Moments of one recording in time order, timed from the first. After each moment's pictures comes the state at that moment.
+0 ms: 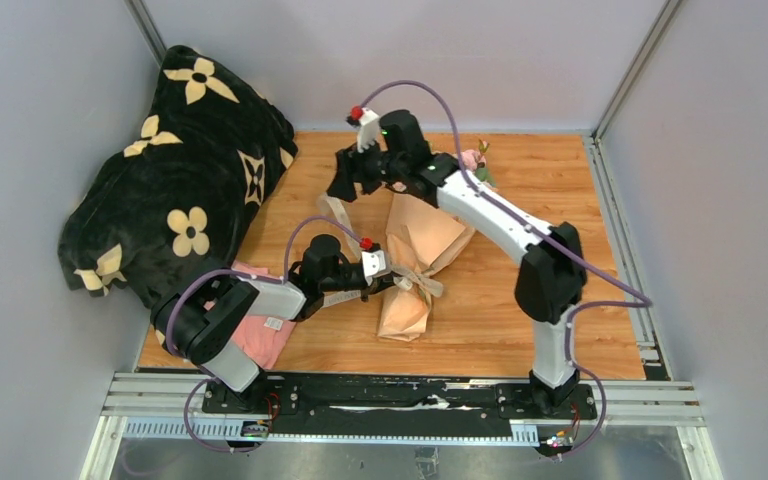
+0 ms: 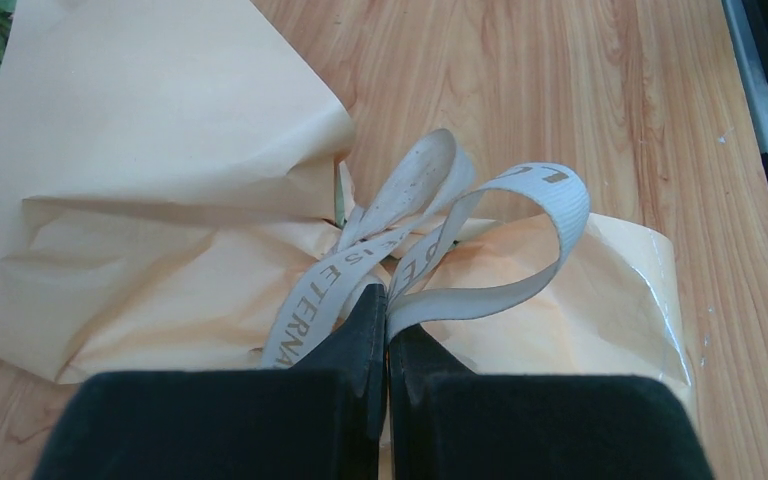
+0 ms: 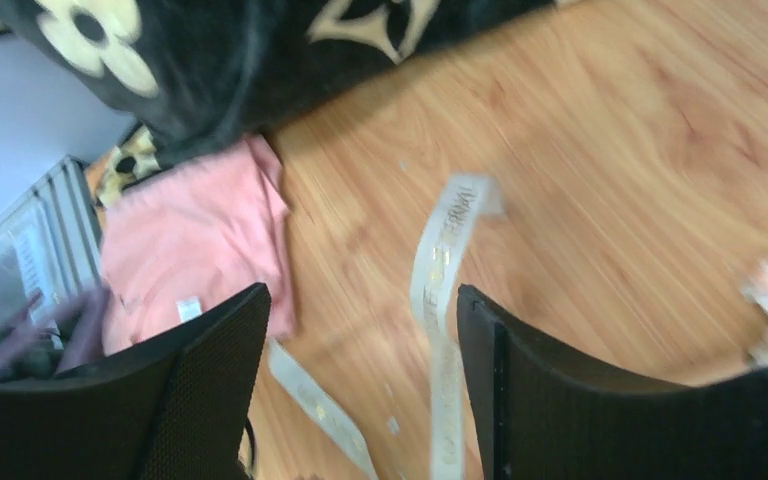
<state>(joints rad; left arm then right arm) -0.65 1.58 0.46 0.86 0.74 0.31 0.72 1.99 1.89 -0.31 -0.42 0.18</state>
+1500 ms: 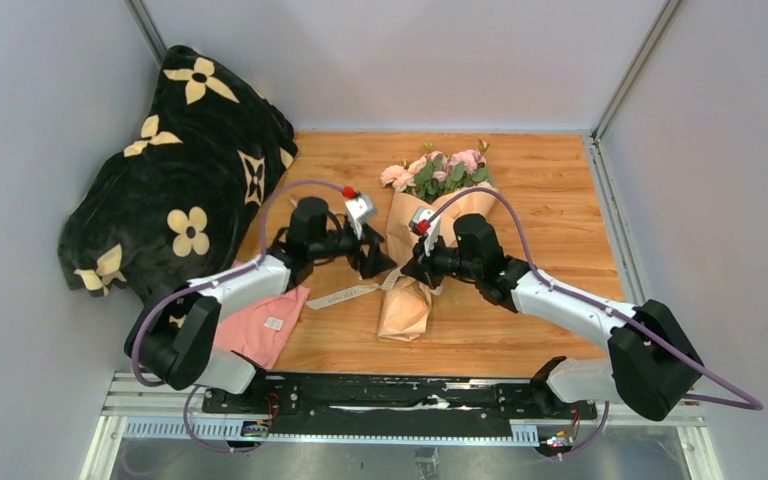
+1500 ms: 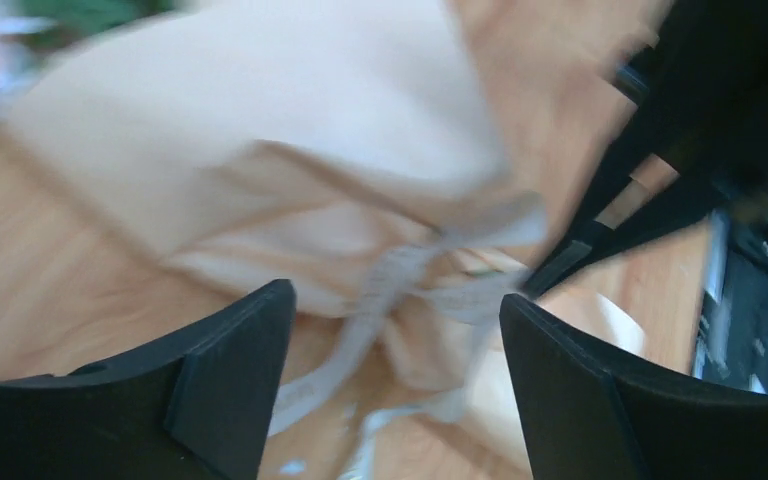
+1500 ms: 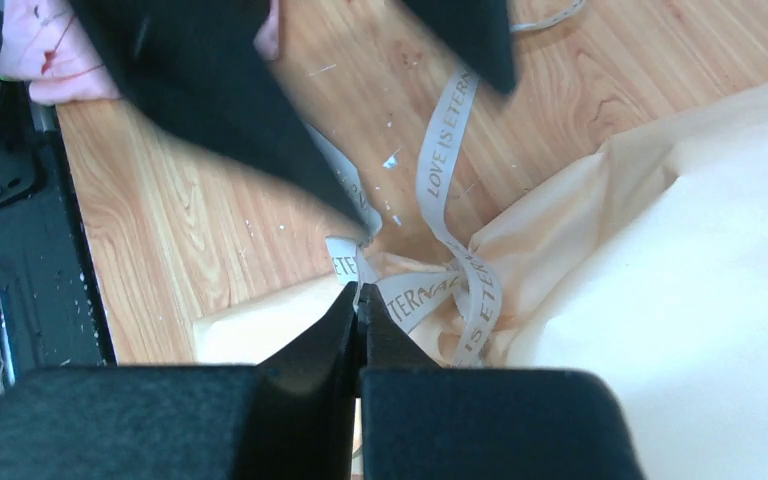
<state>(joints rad) -0.54 1.44 0.64 0.44 0.69 0.06 0.70 1.27 0.68 0.14 -0.48 -0.09</state>
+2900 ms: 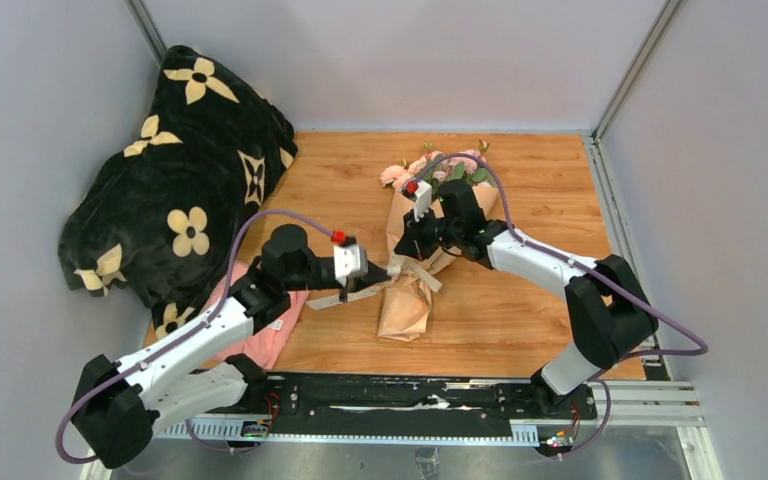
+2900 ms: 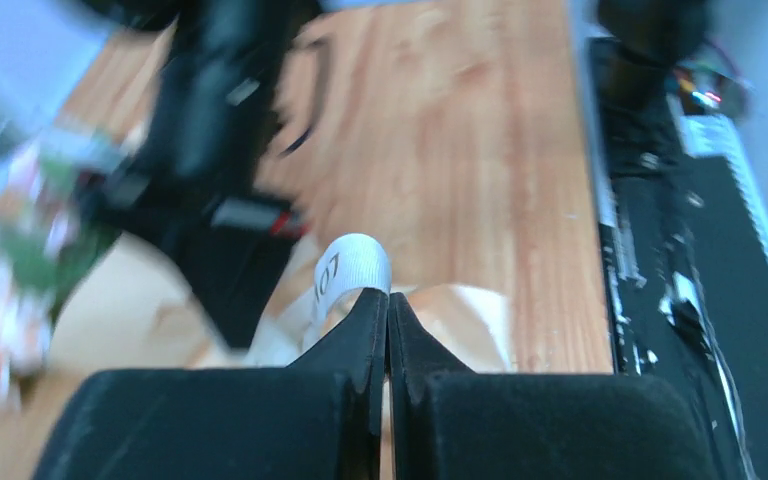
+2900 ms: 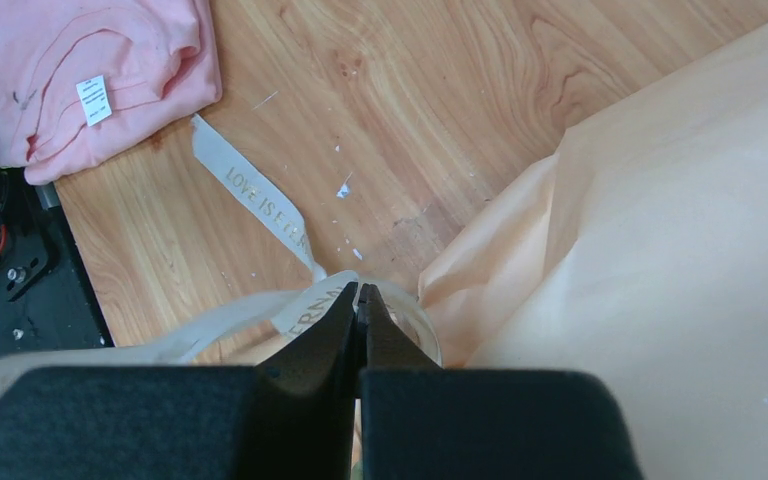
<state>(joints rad) -0.63 0.99 0.62 0.16 0.68 0.24 0.60 1.55 0.98 -0.01 -0.52 0.05</state>
